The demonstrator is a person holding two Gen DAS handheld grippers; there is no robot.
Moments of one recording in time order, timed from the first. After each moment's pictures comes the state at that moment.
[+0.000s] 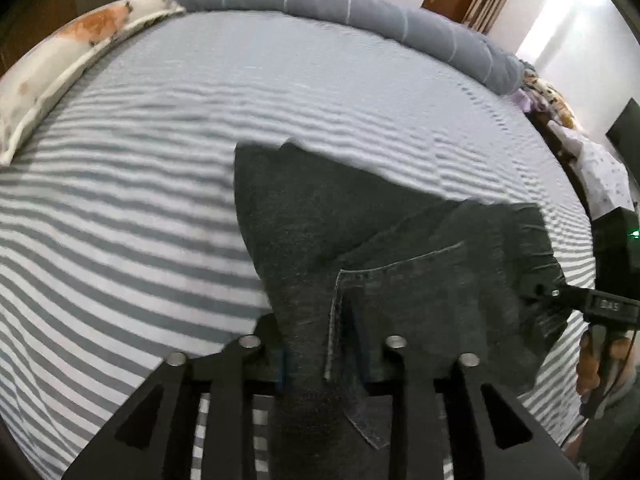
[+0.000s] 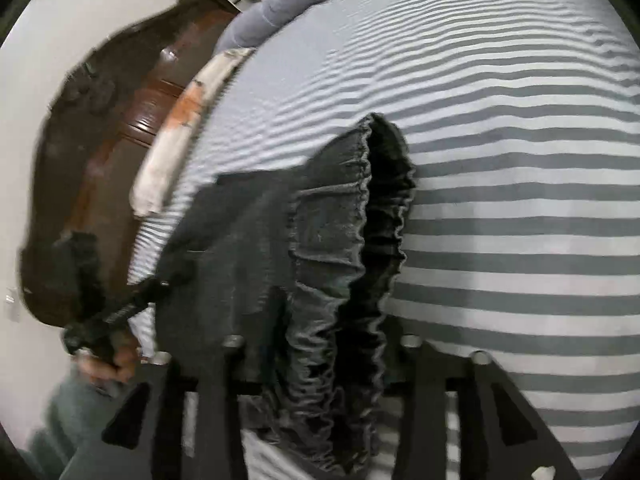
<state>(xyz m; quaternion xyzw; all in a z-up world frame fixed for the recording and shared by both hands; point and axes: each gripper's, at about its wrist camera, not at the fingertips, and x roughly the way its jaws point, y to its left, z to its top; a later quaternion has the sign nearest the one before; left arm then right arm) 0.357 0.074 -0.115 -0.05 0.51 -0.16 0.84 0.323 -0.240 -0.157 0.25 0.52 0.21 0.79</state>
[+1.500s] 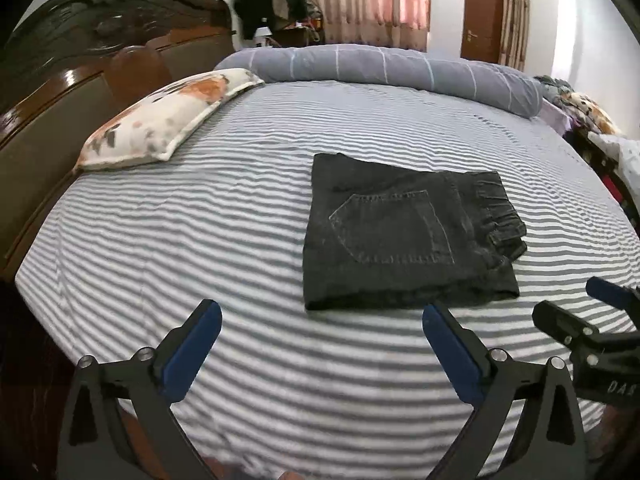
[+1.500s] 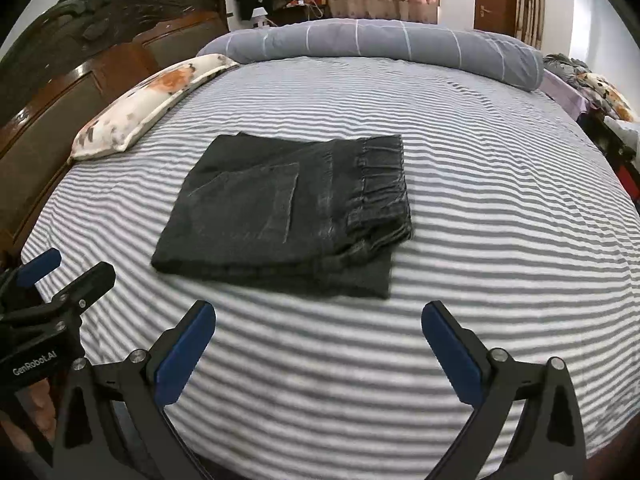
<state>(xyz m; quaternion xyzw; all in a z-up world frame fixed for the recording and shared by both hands) 0.130 0.076 -0.035 0.02 0.40 -0.02 0.92 0.137 -0.122 -0.047 0.03 0.45 0.03 0.89</state>
